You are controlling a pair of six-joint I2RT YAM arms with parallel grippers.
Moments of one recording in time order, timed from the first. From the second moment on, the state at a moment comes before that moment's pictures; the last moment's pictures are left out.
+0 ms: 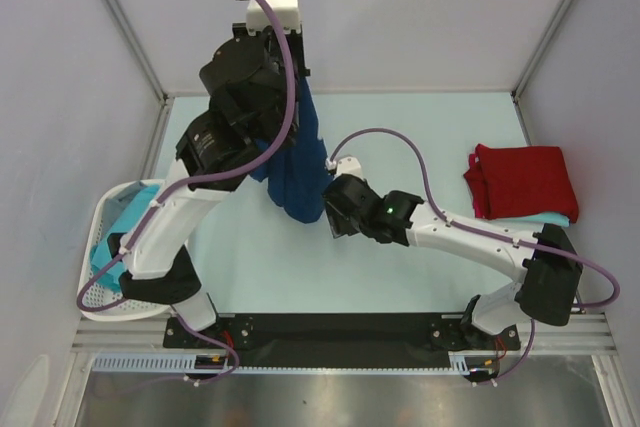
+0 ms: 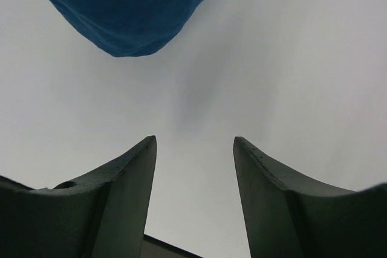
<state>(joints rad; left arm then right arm) -1.03 1.68 2.46 -0.52 -1.07 0.21 1.03 1.47 1.19 -0.61 0.40 0.51</state>
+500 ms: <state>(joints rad) -1.11 1.69 2.39 -0.36 -1.13 0.33 1.20 1.53 1.29 -0.55 0.41 0.46</state>
